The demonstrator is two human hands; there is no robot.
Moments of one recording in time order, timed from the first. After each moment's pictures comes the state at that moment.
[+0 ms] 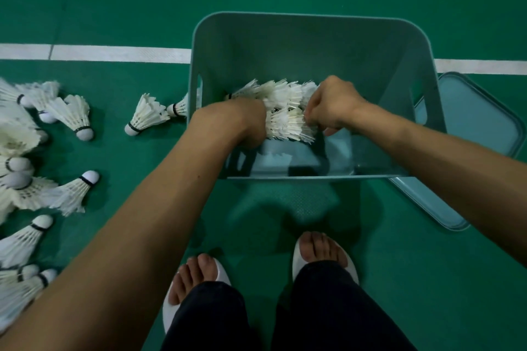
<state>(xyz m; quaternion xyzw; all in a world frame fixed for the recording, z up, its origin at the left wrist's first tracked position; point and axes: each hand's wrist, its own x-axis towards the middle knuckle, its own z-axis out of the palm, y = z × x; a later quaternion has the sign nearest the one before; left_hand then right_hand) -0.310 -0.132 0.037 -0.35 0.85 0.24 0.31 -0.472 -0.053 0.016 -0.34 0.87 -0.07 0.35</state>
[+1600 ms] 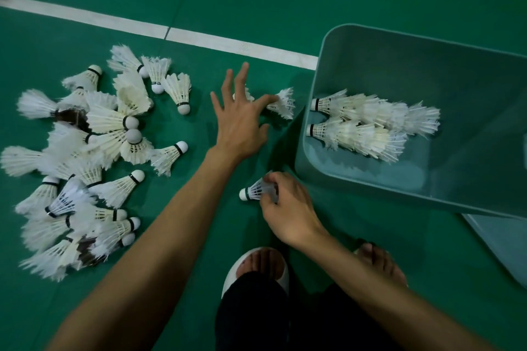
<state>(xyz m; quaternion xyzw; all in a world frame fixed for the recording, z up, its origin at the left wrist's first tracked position) -0.157 -0.169 -0.044 -0.52 0.84 0.14 -0.06 -0.231 -0.002 -0.016 -0.48 0.74 -0.18 0.44</state>
